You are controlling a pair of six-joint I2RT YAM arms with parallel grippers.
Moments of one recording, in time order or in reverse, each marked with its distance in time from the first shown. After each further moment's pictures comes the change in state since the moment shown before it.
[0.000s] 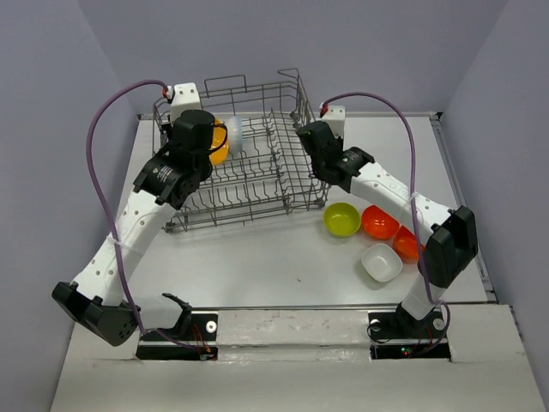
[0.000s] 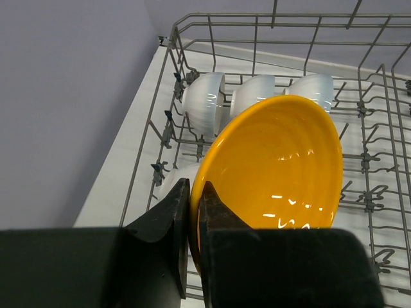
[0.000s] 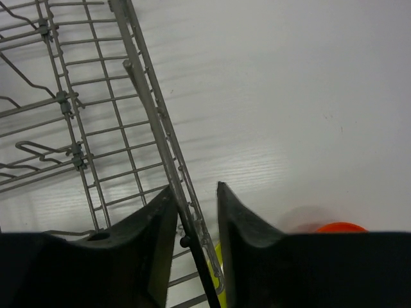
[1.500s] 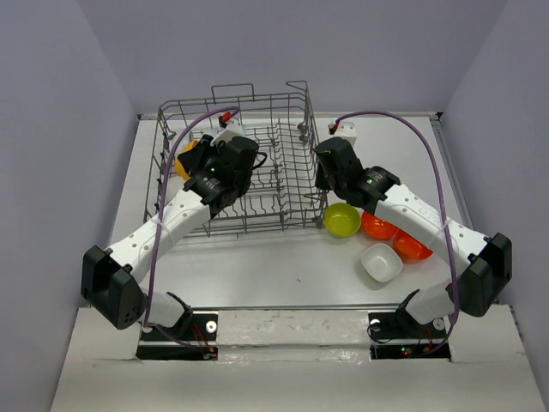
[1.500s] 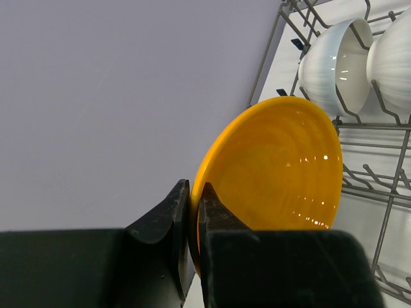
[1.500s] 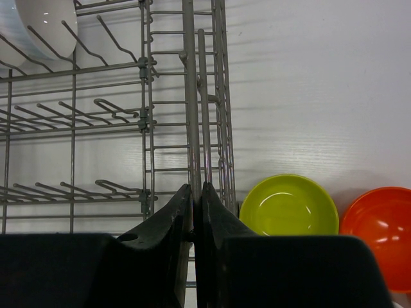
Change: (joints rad) left arm -0.129 0.114 -0.270 0.230 -0.506 0.457; right arm 0.043 -0.250 -0.229 0.011 -0.278 0.093
